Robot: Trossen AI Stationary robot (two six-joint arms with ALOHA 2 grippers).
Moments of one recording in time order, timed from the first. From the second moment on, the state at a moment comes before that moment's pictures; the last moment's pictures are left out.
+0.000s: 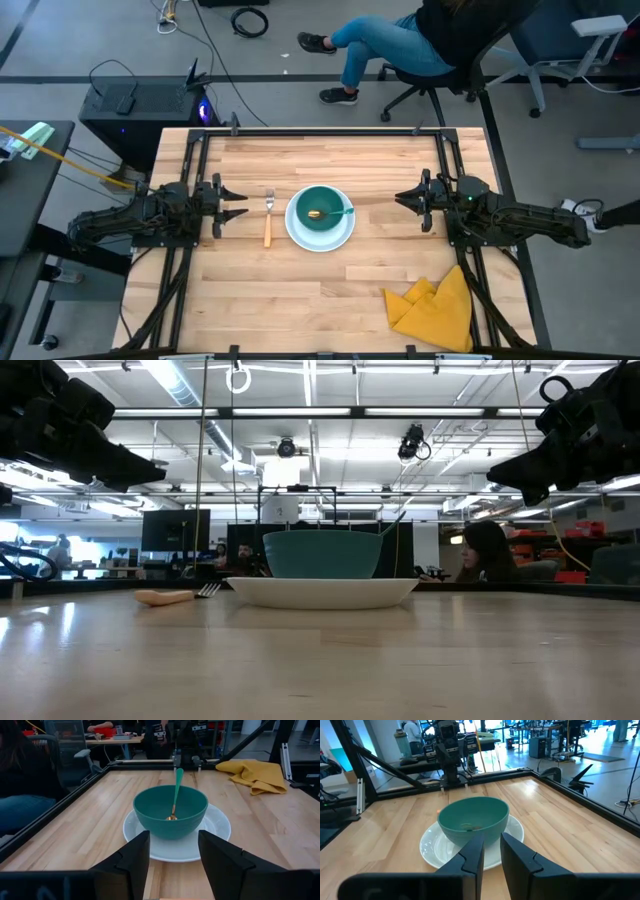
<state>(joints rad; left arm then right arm) 0.17 0.01 0.09 -0.24 0.02 0.03 -0.27 0.12 0.04 -0.04 -0.14 0.10</state>
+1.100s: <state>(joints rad) 0.17 0.01 0.09 -0.24 0.02 0.03 -0.27 0.12 0.04 -0.04 -0.14 0.10</state>
